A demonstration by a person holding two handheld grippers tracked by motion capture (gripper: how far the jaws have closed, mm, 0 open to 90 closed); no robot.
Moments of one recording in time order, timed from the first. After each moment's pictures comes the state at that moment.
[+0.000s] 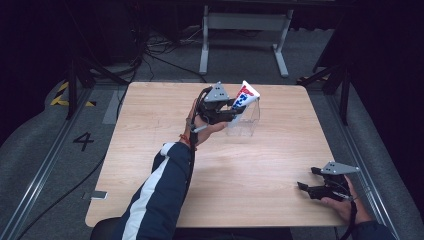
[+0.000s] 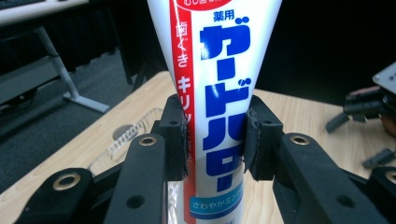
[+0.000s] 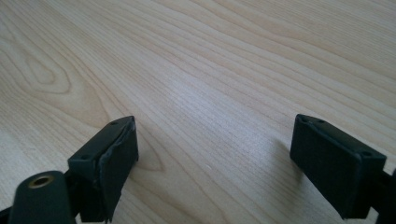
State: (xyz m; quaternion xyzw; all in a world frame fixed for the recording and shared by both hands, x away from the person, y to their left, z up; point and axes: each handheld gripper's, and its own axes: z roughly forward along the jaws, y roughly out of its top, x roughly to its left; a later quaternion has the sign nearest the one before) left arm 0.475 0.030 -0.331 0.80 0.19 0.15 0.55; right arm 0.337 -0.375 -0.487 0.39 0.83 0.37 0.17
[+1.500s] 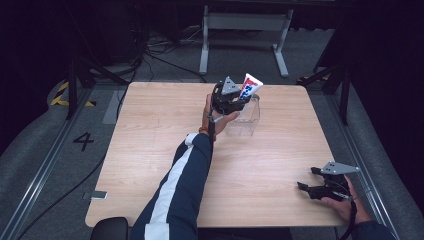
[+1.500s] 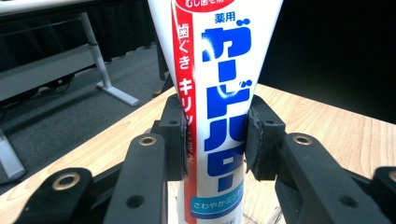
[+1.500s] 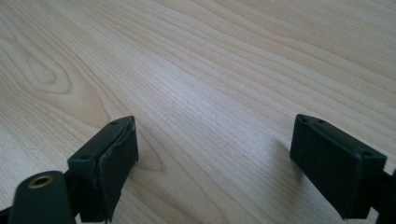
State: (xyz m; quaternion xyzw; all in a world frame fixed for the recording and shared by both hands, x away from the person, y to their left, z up) left arm 0.536 -0.009 -0.376 0.78 0.26 0.19 0.54; right arm 0.337 -0.375 -0.487 0.39 0.83 0.37 0.17
